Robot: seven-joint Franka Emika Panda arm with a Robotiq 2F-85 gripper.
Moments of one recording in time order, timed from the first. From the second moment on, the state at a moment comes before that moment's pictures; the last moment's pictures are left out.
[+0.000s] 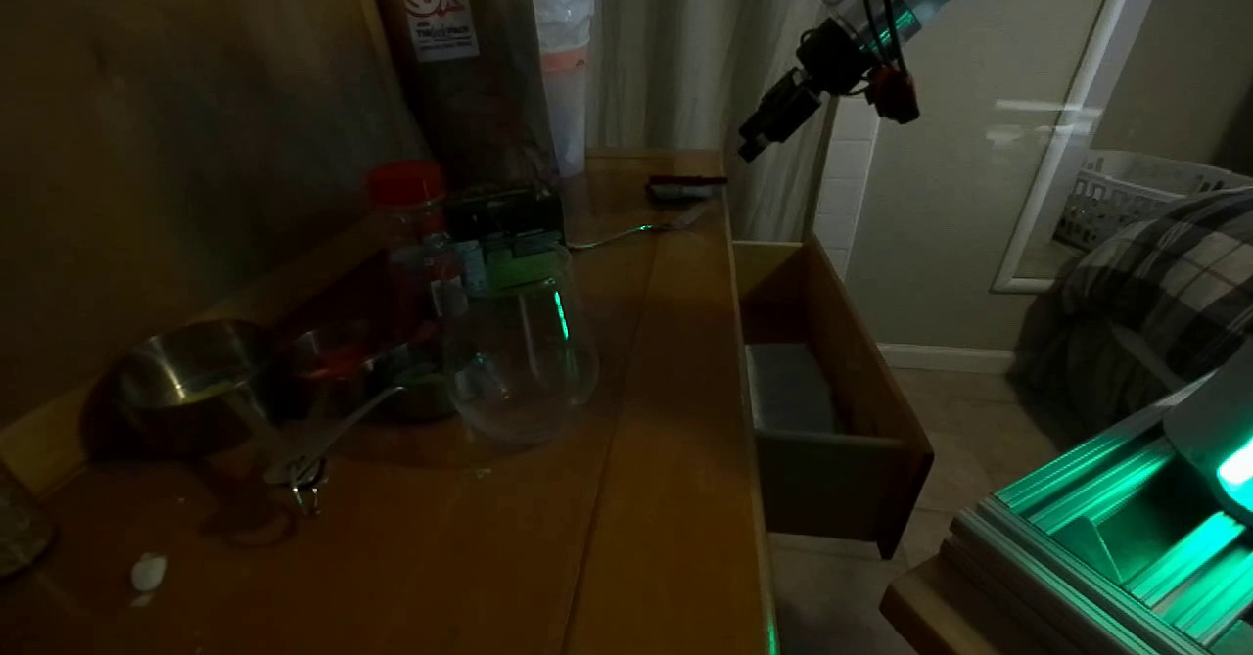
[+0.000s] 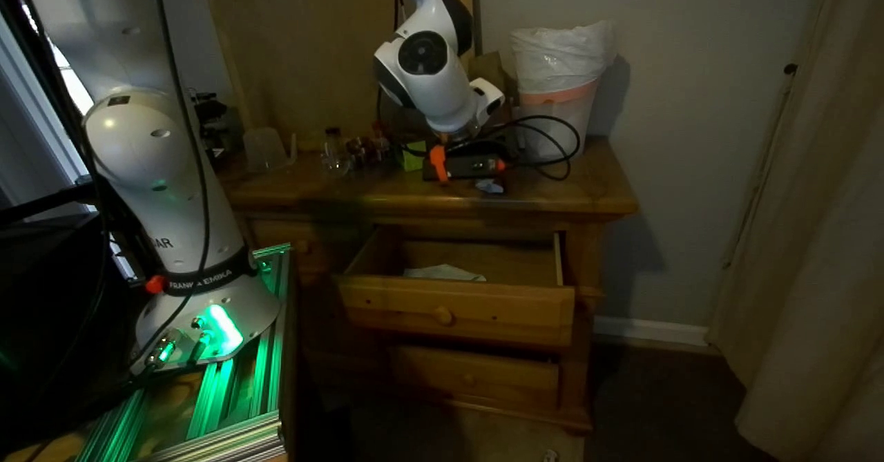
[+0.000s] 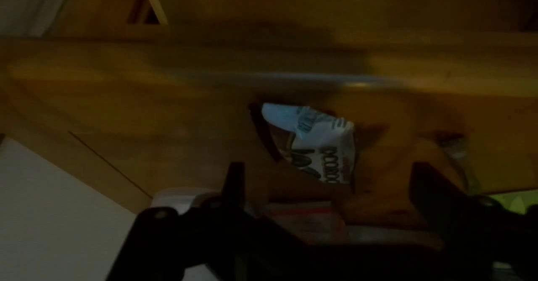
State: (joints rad) arm 0.20 0.03 -0.09 -2.52 1.57 2.69 -2.29
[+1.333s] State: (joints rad) arm 0.17 0.17 -0.16 -2.58 1.19 2.97 -2.00
